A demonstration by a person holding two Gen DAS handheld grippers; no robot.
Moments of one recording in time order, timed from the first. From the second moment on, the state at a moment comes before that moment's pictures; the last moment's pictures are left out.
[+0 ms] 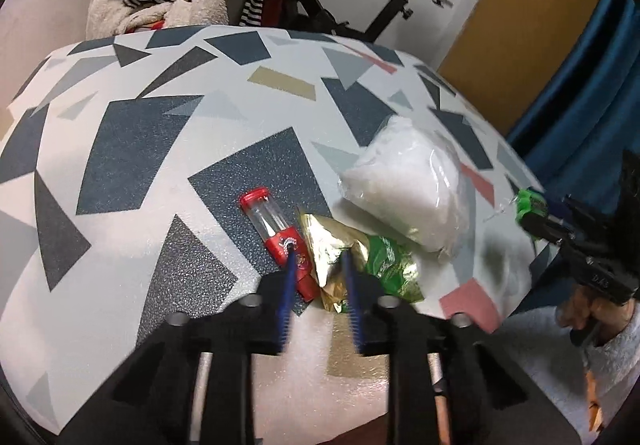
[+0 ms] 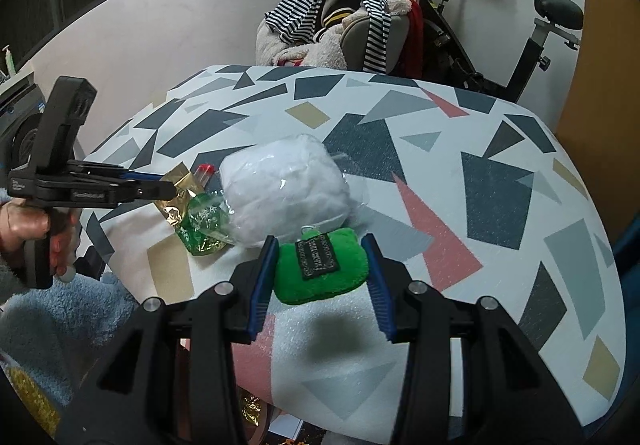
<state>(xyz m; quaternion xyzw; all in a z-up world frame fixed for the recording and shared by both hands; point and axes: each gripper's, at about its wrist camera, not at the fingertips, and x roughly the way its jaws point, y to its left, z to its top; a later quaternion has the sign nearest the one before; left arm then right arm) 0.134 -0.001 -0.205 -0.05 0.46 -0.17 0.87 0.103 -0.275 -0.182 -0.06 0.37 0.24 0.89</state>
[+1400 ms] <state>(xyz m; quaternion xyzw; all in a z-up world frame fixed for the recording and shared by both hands) -0.035 -0.024 -0.235 0.04 0.47 -0.29 0.83 0.013 -0.230 -0.172 -0.08 0.35 0.30 0.88</state>
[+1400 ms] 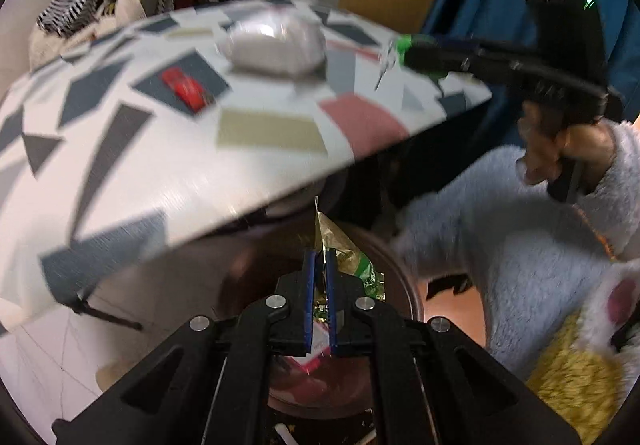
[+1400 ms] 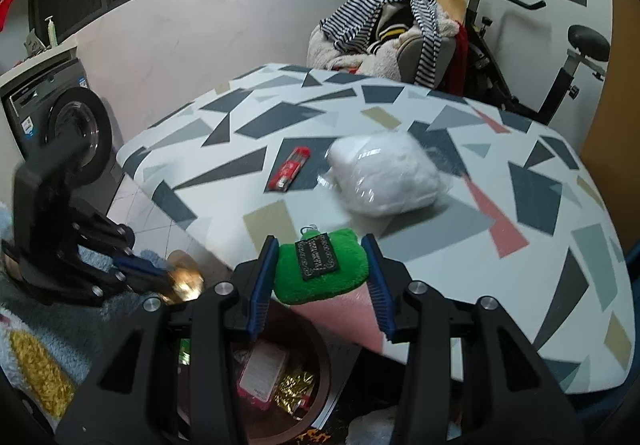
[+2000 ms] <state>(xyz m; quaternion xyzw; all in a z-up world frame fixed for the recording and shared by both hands) -0.017 -0.021 -0.234 0.01 0.44 -0.27 0.86 0.000 -0.228 -0.210 -0.07 0.39 0.31 0.87</state>
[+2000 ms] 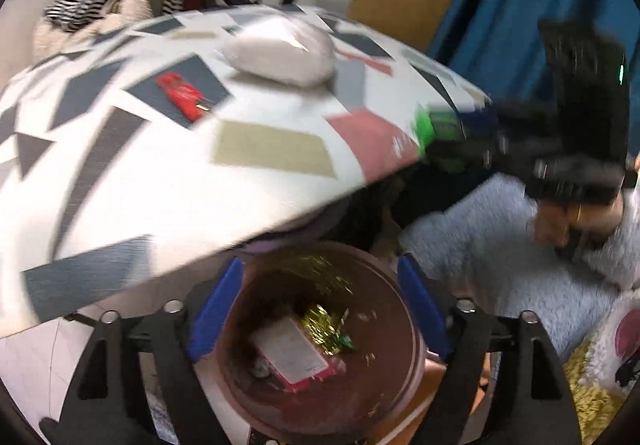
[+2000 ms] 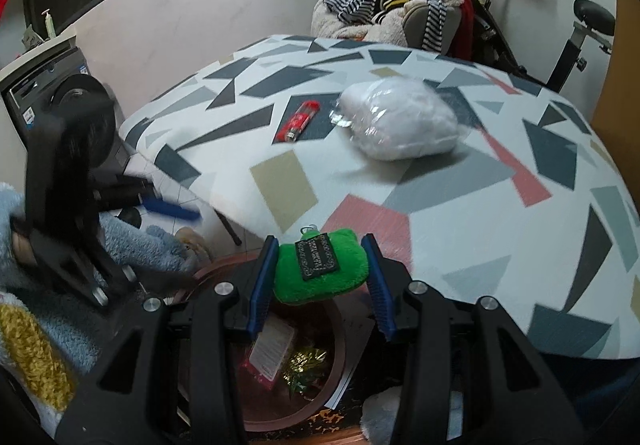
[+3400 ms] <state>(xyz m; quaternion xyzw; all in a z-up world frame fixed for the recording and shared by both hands) -0.058 0.059 -0.228 -0.02 0.39 -0.14 0.91 -0.016 -0.174 -0.276 -0.14 0.45 0.34 0.82</state>
